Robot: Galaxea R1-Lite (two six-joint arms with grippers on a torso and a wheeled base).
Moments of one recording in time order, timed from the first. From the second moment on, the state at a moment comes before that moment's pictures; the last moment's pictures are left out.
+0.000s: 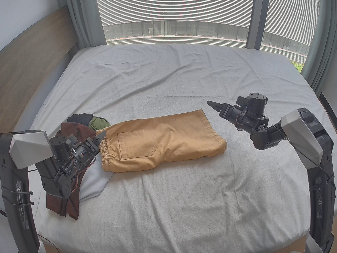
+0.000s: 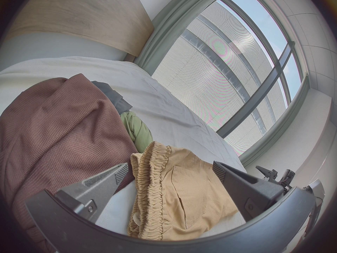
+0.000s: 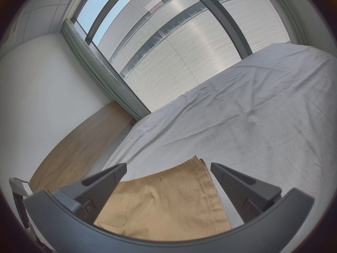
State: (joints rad) left arm -0.03 2.37 -0.73 -1.53 -0.19 -0.65; right arm 0.22 2.50 -1.62 -0.81 0.29 0.51
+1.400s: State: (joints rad) left arm -0.10 2.09 -0.38 -1.54 -0.31 -0.57; right arm 0.29 2.38 -0.93 -1.08 0.26 0.57
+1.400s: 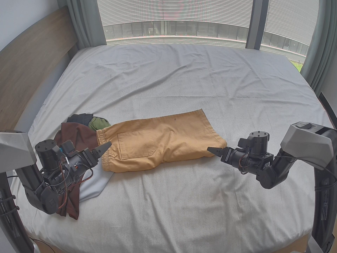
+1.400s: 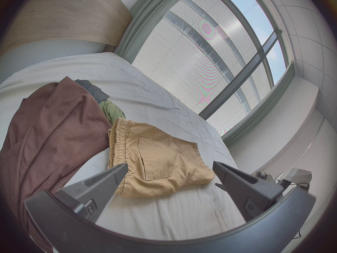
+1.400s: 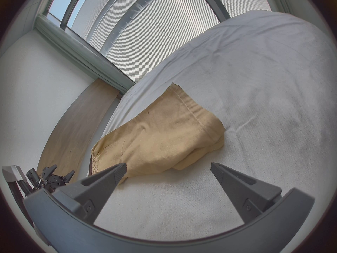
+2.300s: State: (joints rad) left arm -0.10 2.11 -0.39 -1.54 -0.31 -0.57; right arm 0.30 2.61 -1.25 -1.06 0.24 0.64
